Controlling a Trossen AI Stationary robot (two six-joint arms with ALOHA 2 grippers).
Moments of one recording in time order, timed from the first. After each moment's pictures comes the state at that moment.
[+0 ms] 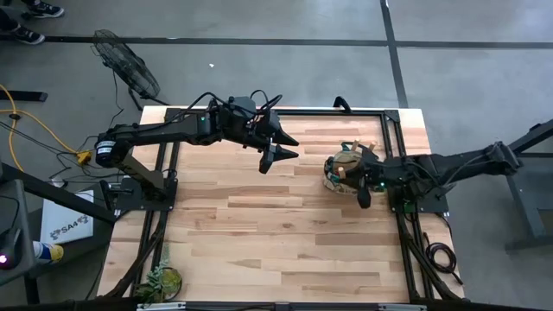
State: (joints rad) left arm 0.17 1.51 1.49 -0.24 0.30 -0.19; right arm 0.15 0.66 0.52 -0.32 0.26 0.37
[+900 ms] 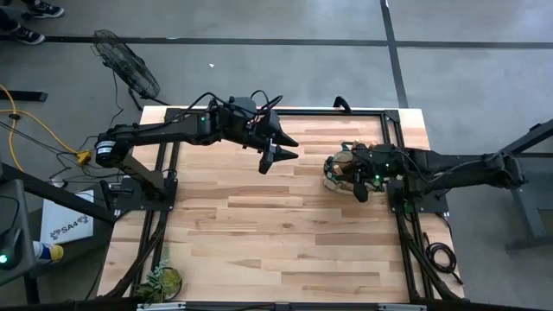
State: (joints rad) left arm 0.17 1.51 1.49 -0.25 0.30 -0.19; right arm -0.10 0.73 0.52 -0.35 -0.02 0.21
